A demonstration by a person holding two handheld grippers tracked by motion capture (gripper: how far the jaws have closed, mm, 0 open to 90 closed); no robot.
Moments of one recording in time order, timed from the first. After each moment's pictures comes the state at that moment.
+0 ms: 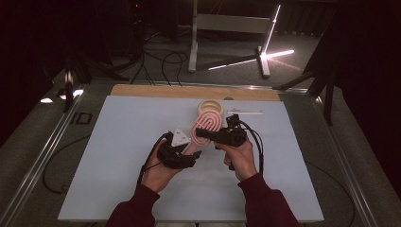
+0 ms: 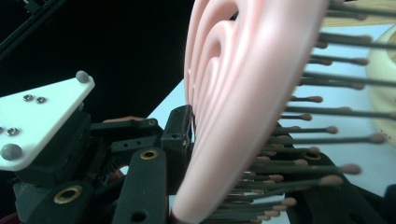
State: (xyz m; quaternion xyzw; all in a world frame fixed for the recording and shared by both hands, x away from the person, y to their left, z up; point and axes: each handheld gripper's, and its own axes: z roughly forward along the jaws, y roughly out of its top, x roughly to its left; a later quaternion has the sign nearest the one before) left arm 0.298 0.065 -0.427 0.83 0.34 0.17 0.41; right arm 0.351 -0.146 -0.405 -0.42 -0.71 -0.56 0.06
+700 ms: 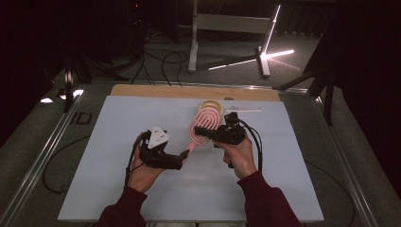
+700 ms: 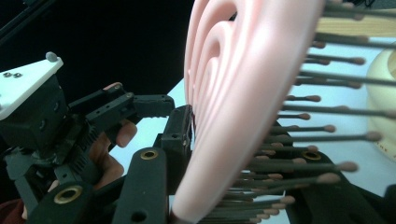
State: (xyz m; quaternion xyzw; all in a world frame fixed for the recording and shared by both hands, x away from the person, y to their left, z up) left arm 0.293 0.113 -0.422 0.79 0.37 0.20 0.45; right arm 0.353 -0.142 -0.396 -0.41 -0.73 -0.55 0.05
